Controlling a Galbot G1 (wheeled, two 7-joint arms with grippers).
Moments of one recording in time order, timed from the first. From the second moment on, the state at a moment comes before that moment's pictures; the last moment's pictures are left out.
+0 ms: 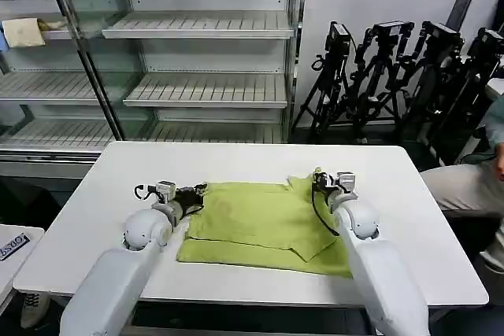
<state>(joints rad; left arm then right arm) 0.75 -1.12 -0.18 -1.54 -0.54 0.57 -0.02 -0.75 1.26 0.30 1.55 0.45 -0.55 0.10</state>
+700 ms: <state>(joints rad) 1.10 -1.05 -0.32 -1.89 -0.56 0.52 -0.06 -1.16 1.15 0.43 1.98 0.52 -0.56 0.13</state>
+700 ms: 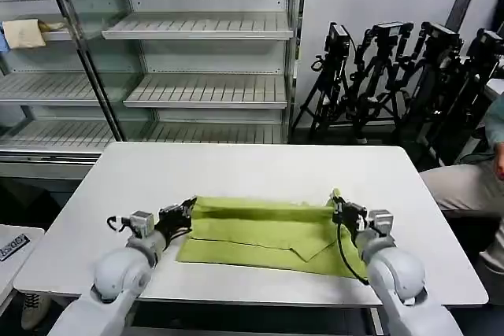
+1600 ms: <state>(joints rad) 1.22 -1.06 -0.32 -1.99 -0.50 0.53 -0.09 -1.34 1.15 0.53 2.12 0.50 -0.55 0.13</state>
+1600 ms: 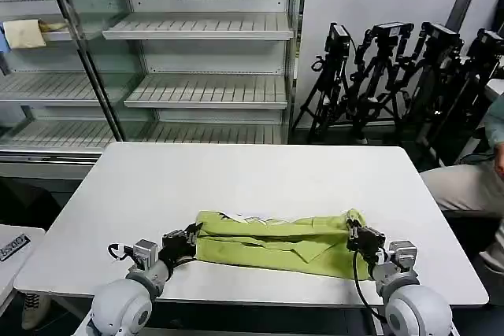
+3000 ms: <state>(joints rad) 1.14 -1.15 -0.15 -1.93 -0.59 0.57 -0.47 -1.56 1.19 0.68 2.33 0.48 -0.50 0.05</state>
